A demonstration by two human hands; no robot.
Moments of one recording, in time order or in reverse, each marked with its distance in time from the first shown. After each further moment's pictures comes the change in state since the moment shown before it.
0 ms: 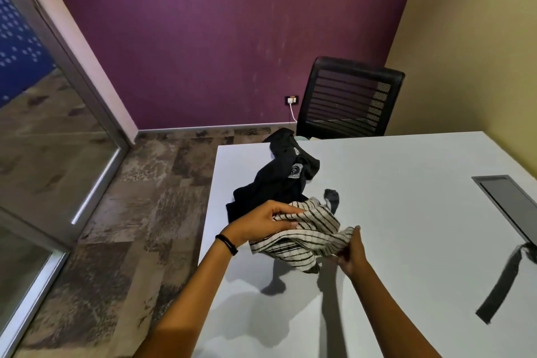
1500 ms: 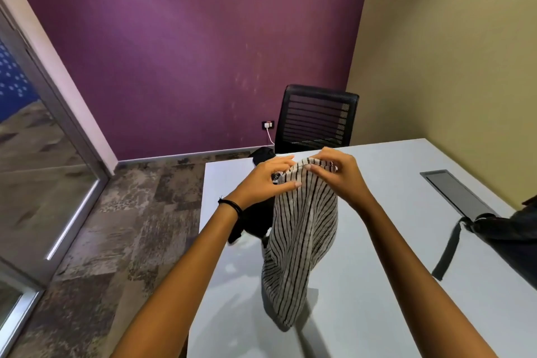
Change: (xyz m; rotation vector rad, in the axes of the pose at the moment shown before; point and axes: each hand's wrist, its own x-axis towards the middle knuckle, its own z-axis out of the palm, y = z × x) left_hand -0.050 0.096 -0.002 0.297 0.212 0.448; right_hand -0.227 -0.117 0.064 -0.907 -0.337 -1.378
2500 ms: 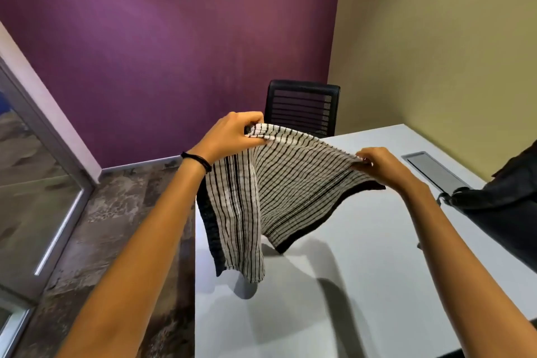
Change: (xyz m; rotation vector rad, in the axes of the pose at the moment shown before) left_hand 0.007 0.052 -0.087 0.281 -0.041 0.075; right_hand -0.038 0.039 -0.086 -0.621 -0.203 0.311
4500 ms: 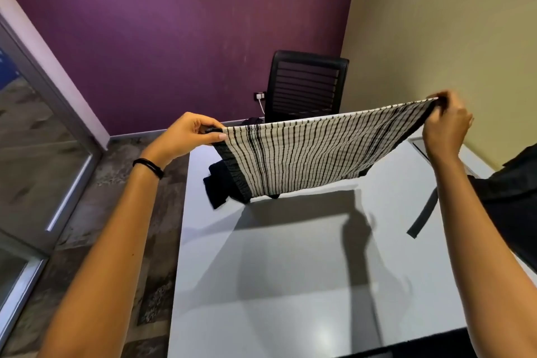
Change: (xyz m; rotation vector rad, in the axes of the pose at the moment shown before) left_hand -0.043 -0.014 0.030 -0.381 -0.005 -0.363; right_hand -0.005 0.080 -0.049 0.108 0.799 0.372
